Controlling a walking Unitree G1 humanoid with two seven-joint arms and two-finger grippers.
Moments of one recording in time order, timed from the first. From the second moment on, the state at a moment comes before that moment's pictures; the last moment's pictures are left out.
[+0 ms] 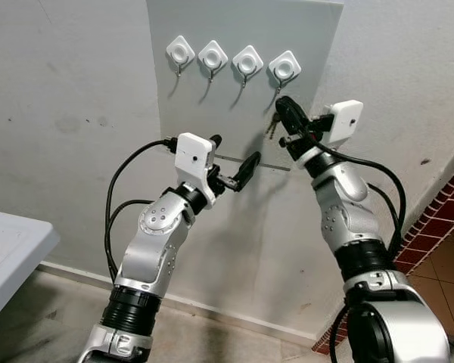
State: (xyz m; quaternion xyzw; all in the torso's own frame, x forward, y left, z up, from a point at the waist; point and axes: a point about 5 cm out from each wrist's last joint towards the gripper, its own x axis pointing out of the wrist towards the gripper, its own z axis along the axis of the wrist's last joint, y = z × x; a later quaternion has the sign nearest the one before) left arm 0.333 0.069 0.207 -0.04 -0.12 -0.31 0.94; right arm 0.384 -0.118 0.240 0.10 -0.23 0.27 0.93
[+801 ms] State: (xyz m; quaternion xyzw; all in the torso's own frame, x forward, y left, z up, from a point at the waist) left arm 0.333 0.069 0.206 -0.03 -0.12 -0.31 0.94; right arm 0.392 -0.126 0.254 0.17 -0.26 0.26 0.91
